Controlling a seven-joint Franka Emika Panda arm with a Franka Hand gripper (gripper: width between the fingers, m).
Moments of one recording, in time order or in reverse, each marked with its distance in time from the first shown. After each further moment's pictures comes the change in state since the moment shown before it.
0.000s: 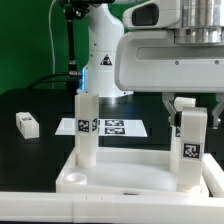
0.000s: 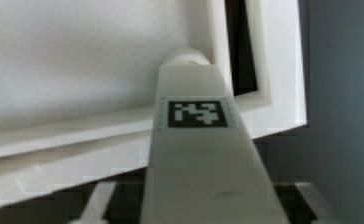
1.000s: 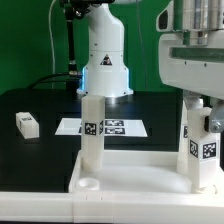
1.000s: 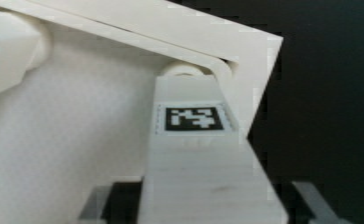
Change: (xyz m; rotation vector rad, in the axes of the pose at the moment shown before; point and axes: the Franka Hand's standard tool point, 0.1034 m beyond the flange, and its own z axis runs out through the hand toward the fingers) arm -0.009 -0.011 0.002 -0.008 -0.007 0.917
